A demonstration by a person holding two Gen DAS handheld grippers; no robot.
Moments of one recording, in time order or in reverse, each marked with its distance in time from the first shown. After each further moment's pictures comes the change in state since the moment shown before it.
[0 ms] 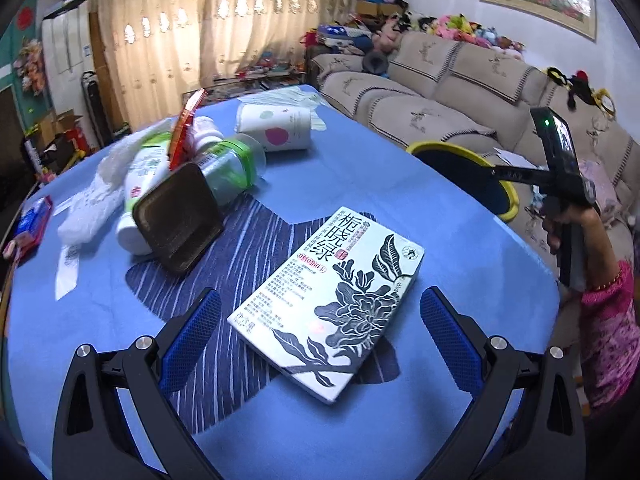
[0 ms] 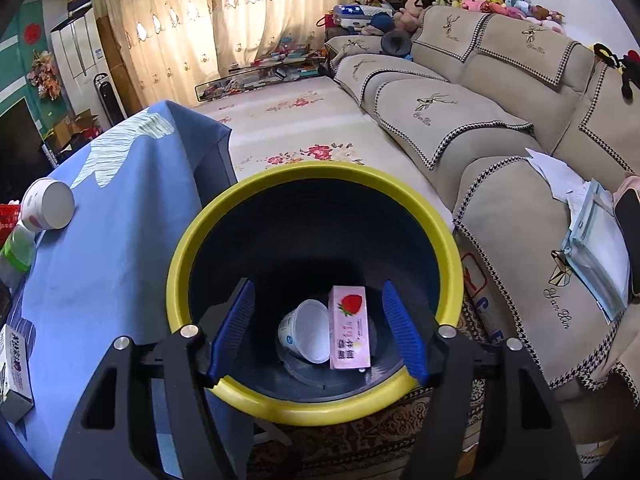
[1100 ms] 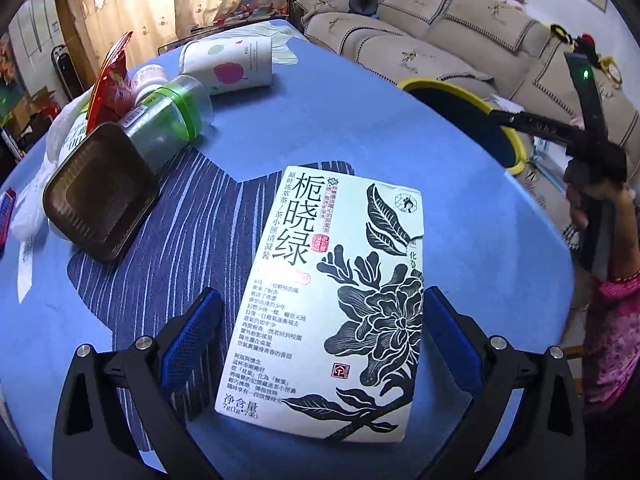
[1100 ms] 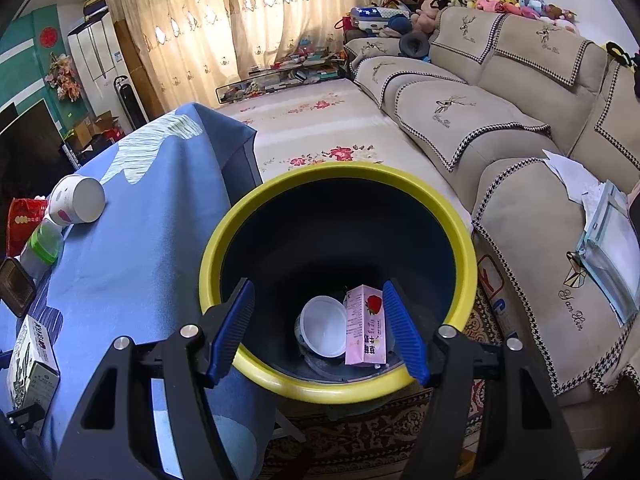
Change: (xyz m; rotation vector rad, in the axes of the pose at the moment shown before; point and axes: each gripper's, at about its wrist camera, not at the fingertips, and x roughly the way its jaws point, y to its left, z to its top) left arm 0.061 -0.019 0.011 0.041 0.231 -0.013; right arm -0.016 -0.003 -0.003 0.005 -0.004 0.077
